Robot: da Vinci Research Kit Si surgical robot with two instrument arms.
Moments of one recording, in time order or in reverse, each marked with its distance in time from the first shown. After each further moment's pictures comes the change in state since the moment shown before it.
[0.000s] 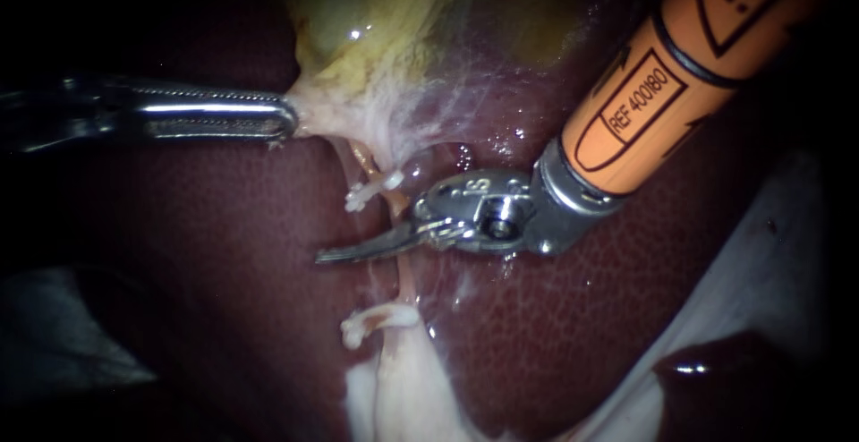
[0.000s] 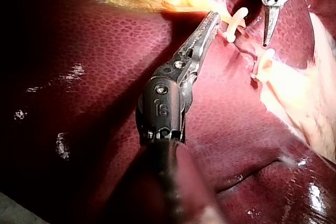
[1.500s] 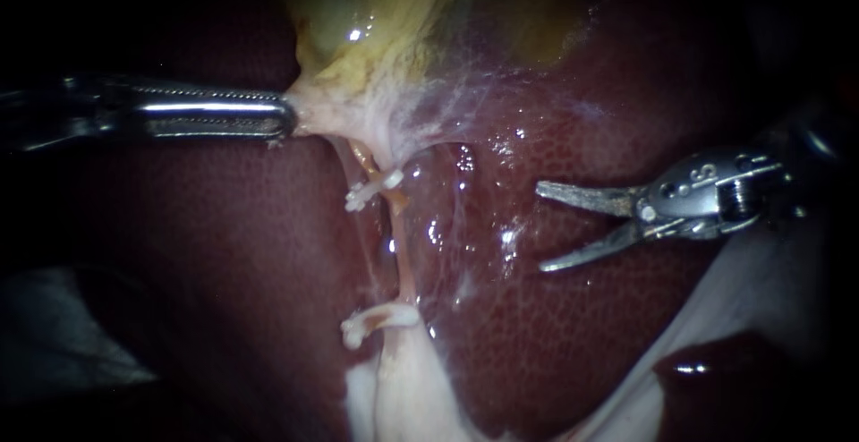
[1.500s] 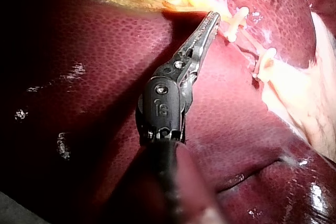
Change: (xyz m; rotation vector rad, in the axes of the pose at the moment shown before) right arm -0.002 -0.008 -0.017 -0.535 -0.279 -0.258; left arm -0.001 0.000 0.000 -0.001 0.000 0.002
